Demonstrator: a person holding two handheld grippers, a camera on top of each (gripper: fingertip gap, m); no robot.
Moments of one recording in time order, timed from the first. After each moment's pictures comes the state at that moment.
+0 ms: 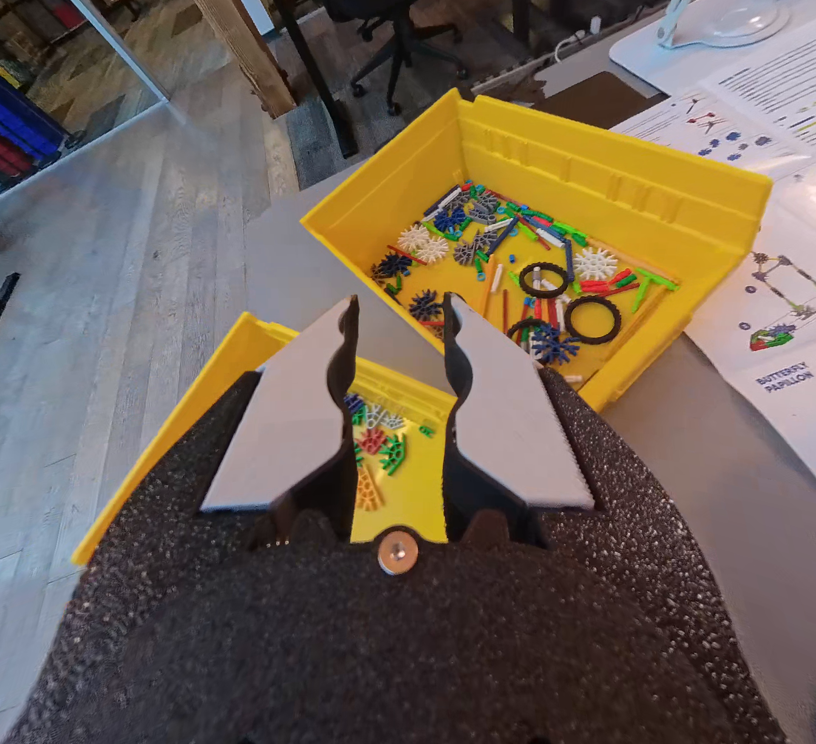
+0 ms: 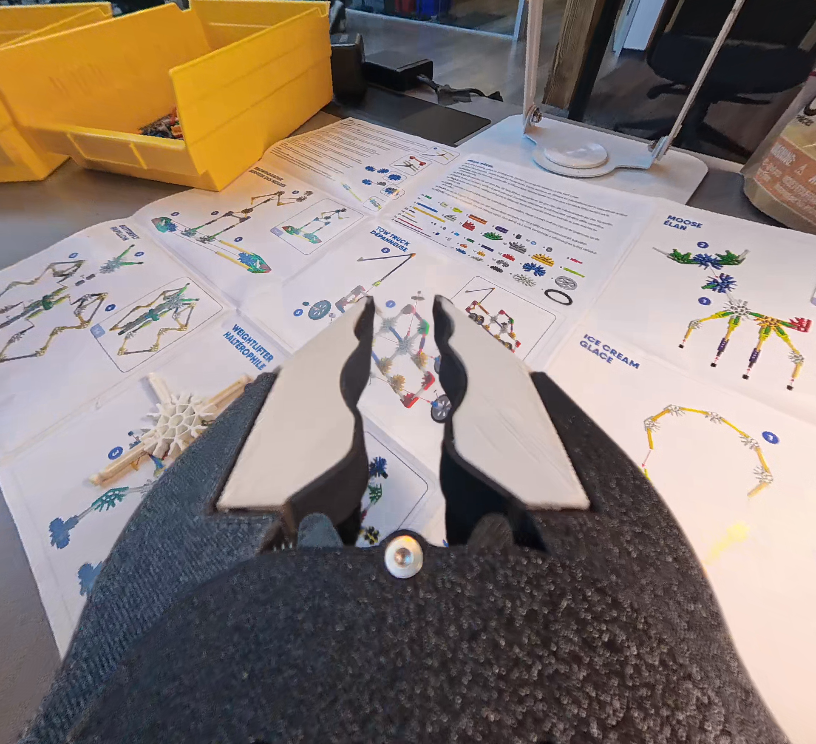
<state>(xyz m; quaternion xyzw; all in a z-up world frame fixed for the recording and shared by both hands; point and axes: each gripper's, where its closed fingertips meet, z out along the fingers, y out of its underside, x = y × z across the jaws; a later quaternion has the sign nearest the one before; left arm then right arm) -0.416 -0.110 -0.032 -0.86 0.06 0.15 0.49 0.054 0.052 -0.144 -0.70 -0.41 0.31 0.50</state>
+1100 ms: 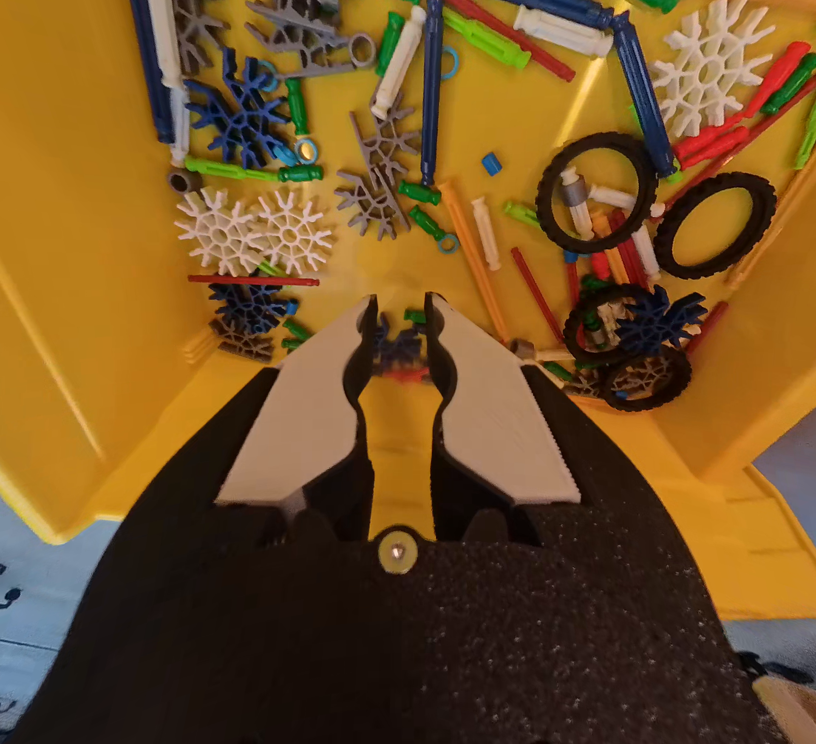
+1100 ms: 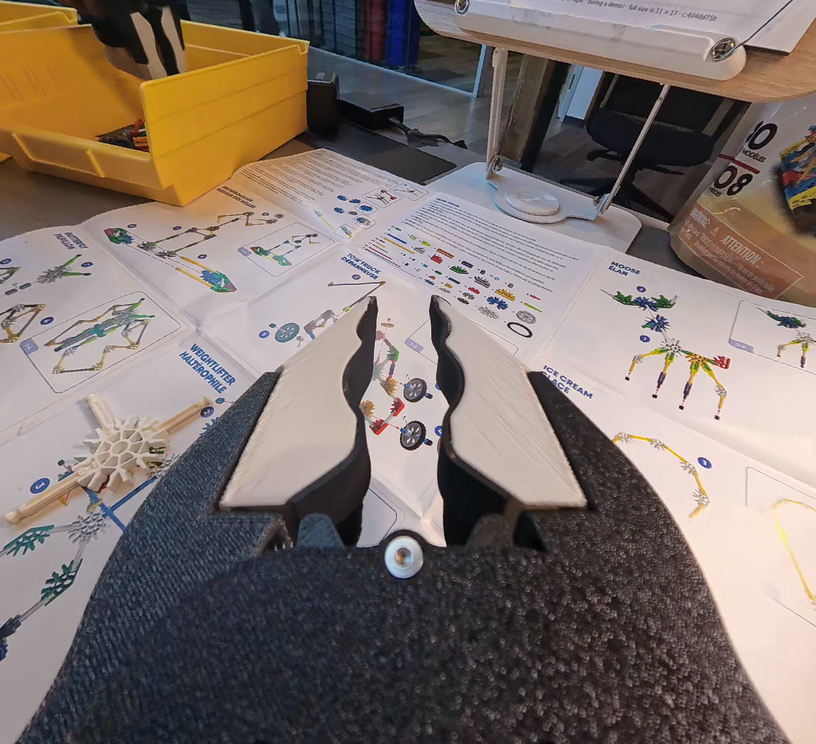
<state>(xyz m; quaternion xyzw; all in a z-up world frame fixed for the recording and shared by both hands) -0.422 0.012 -0.194 -0.95 0.32 0.02 0.00 0.053 0.063 -0.132 -0.67 -0.41 0.27 0.56</state>
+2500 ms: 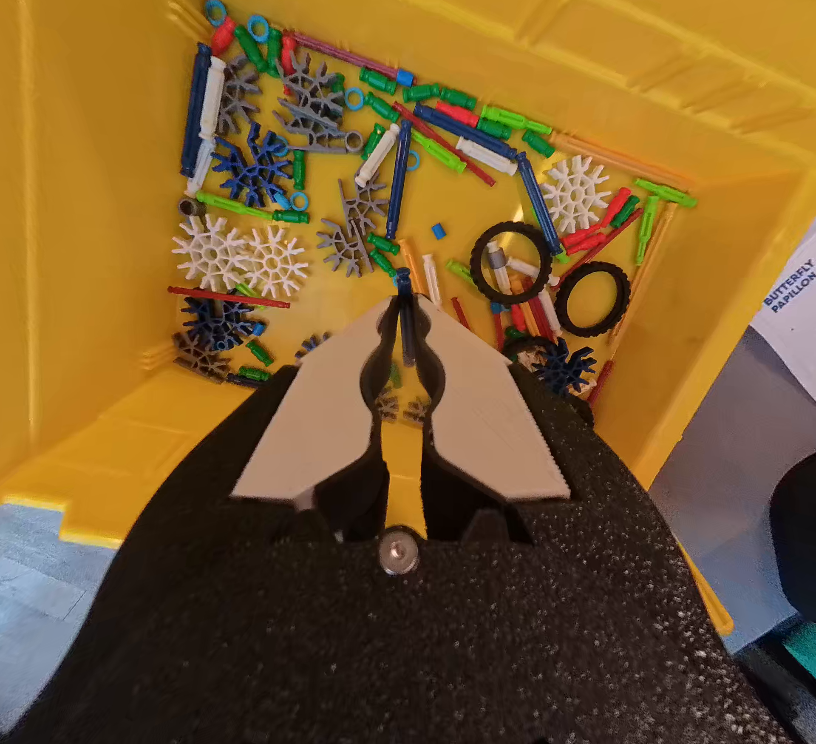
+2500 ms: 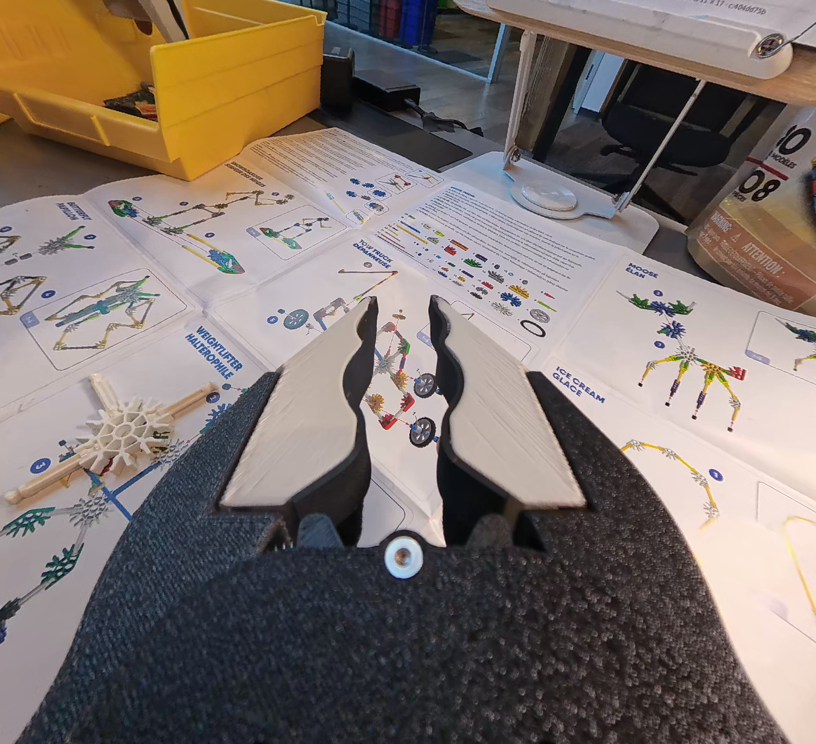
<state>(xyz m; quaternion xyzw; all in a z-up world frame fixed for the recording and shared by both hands) -0.392 0.021 -0.167 -0.96 0.25 -0.06 0.13 0.047 0.057 -0.139 -0.67 -0.44 0.26 0.55</state>
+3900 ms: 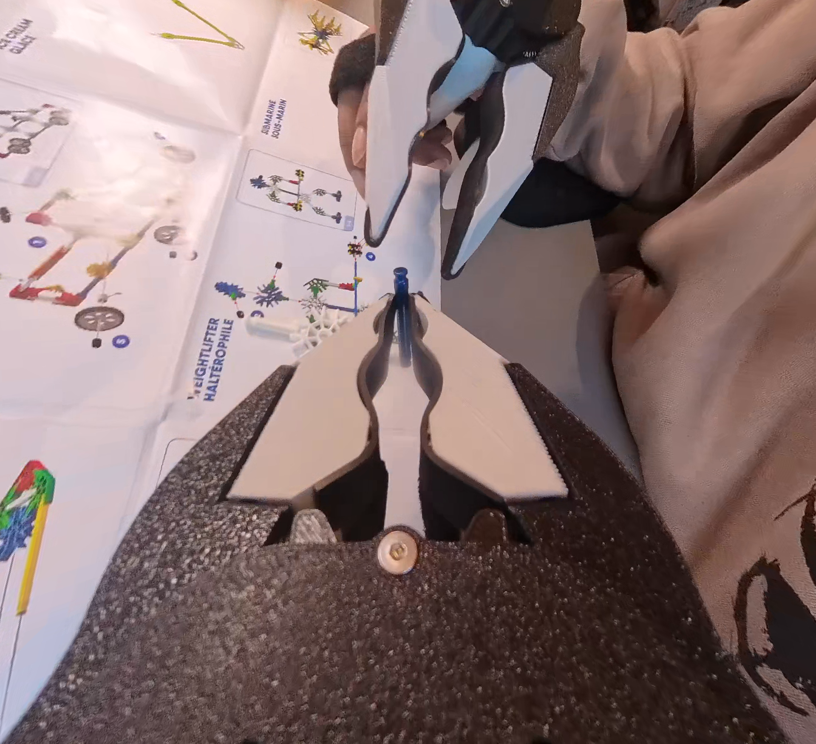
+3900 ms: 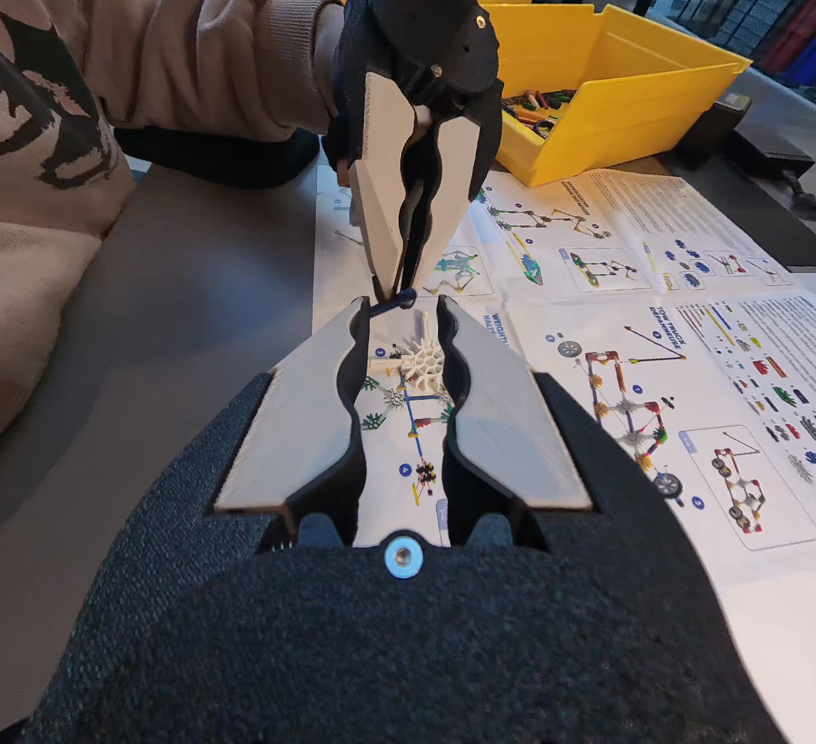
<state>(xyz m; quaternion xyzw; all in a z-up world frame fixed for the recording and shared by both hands) 0.038 -0.103 -0.148 -0.77 0.42 -0.39 0.30 0.037 -0.095 -0.132 -0.48 -0.67 0.41 0.38</state>
